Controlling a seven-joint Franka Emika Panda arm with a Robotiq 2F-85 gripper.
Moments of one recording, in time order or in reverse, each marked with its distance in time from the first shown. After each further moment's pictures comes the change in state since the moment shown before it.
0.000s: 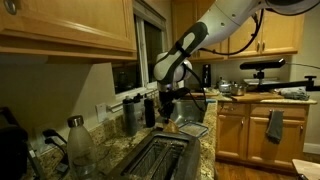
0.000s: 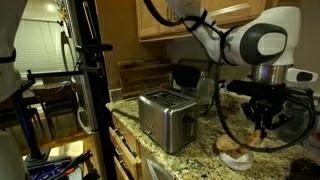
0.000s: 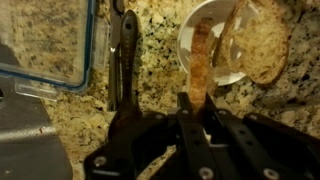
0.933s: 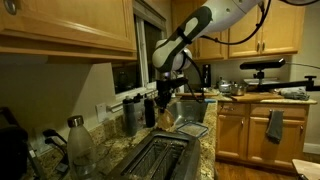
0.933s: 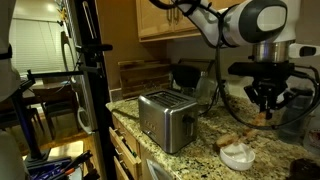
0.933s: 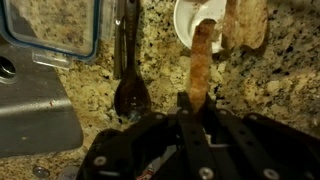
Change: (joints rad) arm 0.015 -0.079 -0.004 0.005 -0.001 0.001 0.007
